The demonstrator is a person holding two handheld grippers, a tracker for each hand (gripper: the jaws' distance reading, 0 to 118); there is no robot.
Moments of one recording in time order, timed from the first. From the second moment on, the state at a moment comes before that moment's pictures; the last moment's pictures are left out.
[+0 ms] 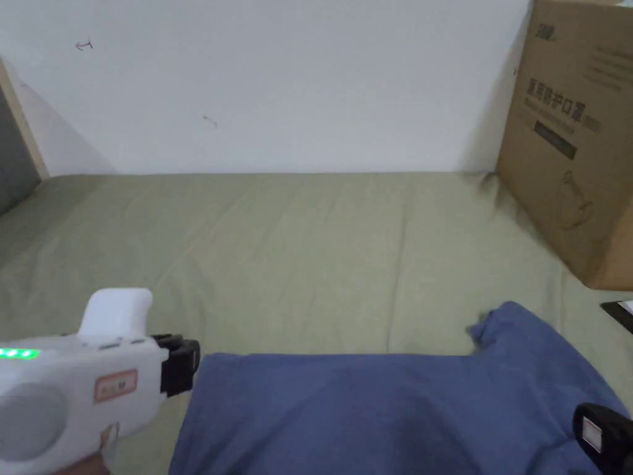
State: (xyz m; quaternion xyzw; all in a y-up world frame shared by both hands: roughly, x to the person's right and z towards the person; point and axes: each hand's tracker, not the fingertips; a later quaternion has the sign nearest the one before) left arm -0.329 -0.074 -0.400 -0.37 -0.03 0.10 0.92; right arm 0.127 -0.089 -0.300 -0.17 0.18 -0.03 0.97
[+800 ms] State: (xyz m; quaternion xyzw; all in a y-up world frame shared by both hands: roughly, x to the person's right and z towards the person) left arm -0.354 -0.208 -0.571 -0.54 -0.04 0.00 0.84; right arm 0.116 -0.126 -0.365 -0.26 0.19 -0.03 0.95
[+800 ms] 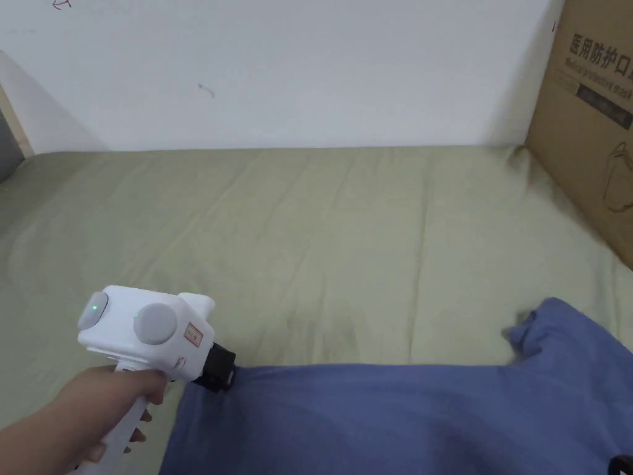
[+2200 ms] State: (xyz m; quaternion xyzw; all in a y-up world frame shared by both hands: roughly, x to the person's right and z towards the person) left arm -0.344 -0.143 -0.492 -0.44 -0.04 0.03 0.90; right arm 0.232 -0.133 -0.618 -0.46 0.08 -0.05 0.89
